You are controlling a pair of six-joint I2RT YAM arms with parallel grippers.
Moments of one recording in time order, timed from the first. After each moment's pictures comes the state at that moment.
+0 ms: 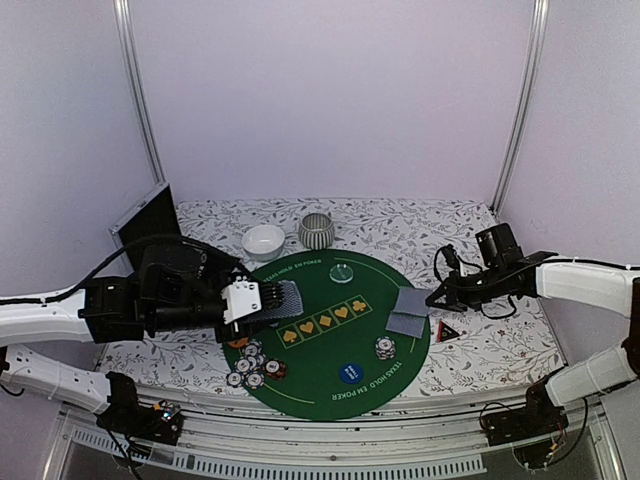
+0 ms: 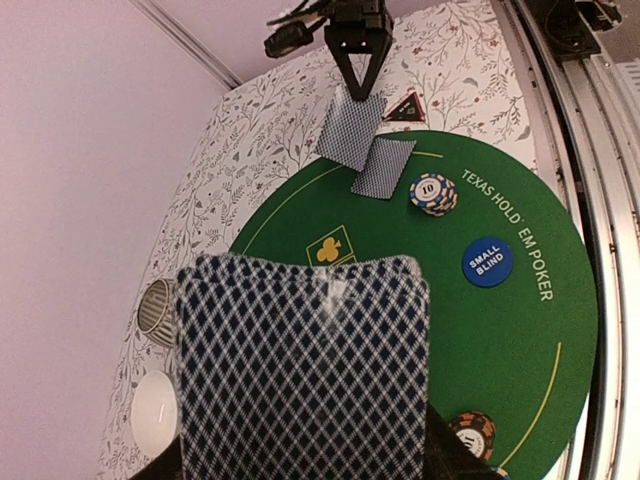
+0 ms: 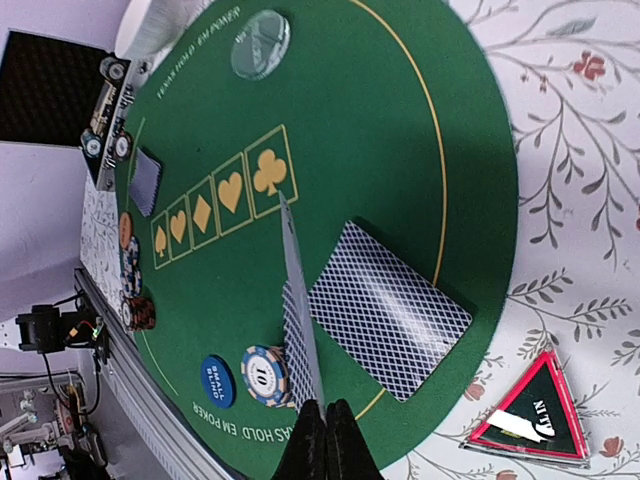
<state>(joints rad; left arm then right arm) -1.12 0.99 0.75 -0.23 -0.12 0.58 0.37 1.29 0.71 -0.32 -0.53 0.44</state>
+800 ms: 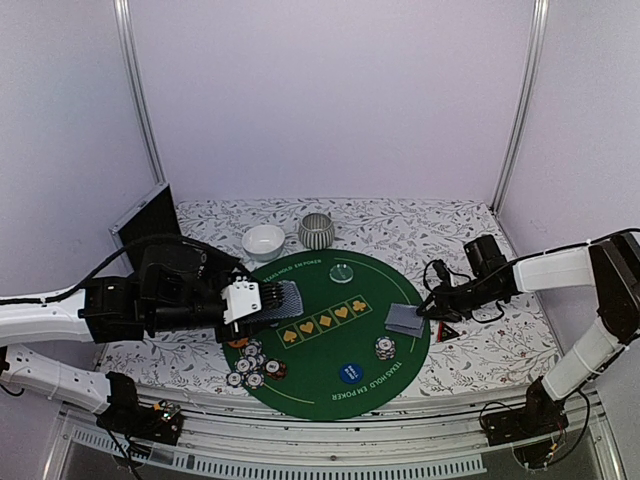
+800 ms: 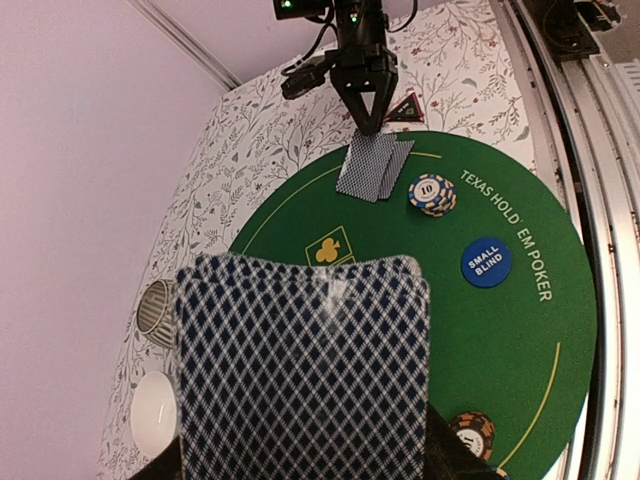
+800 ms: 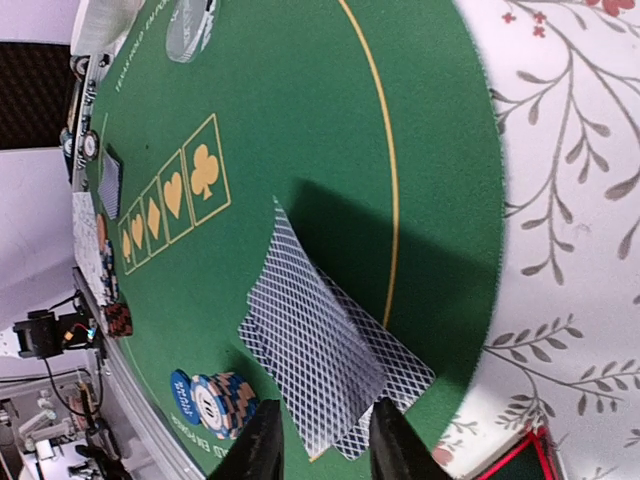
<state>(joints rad) -1.12 0.99 0.75 -0.23 -0.12 0.58 0.32 1.56 0.70 -0.19 -0.63 0.41</state>
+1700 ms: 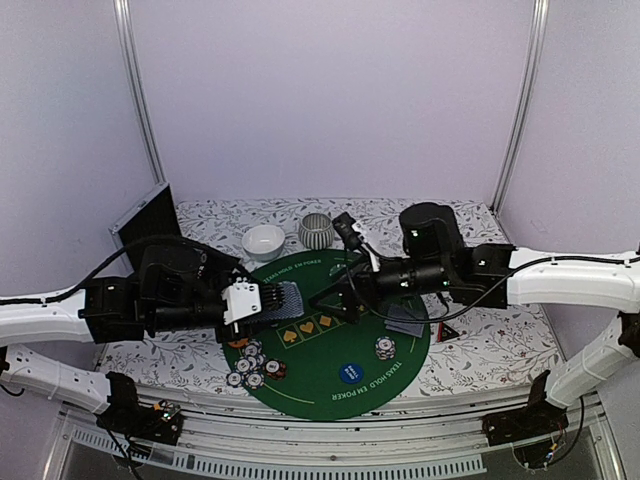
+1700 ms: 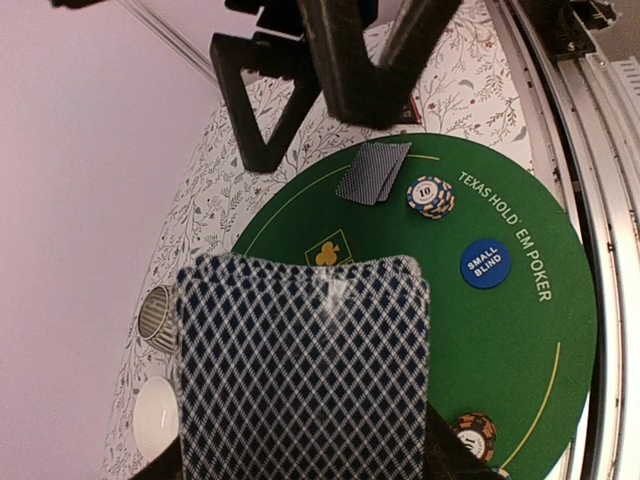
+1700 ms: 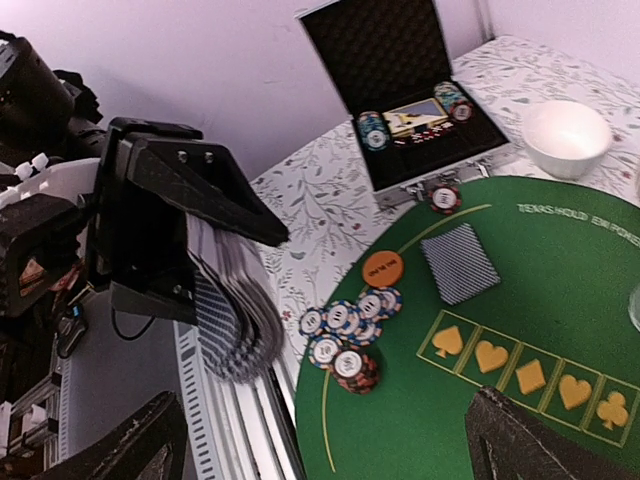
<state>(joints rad) -1.12 0.99 0.75 -0.22 -0.11 0.60 1.02 1.37 1.01 -0.06 -0.31 0.32</state>
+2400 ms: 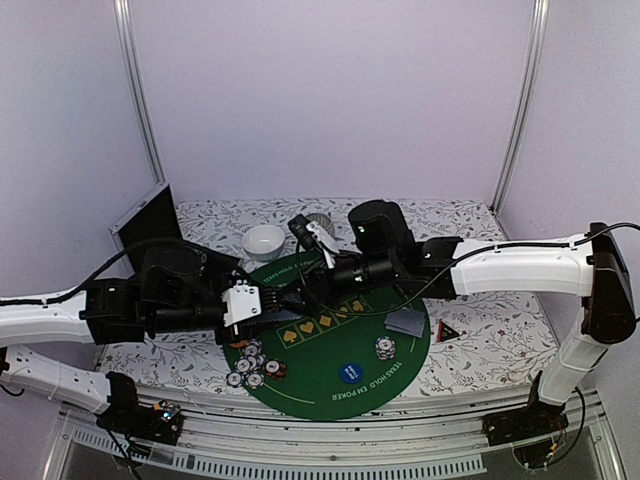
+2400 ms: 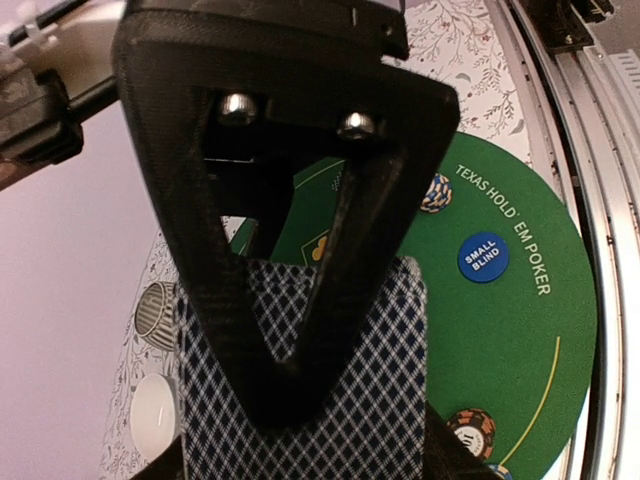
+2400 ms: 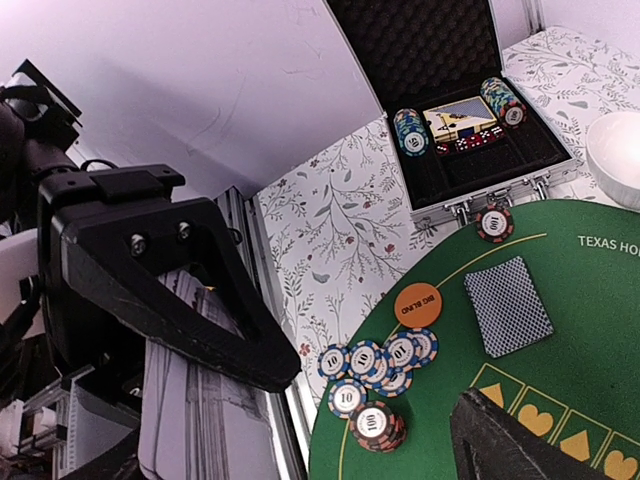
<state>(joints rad) -1.11 0.99 0.74 -0.22 -0.10 0.60 1.05 1.70 1.26 0.02 -0.39 0.33</state>
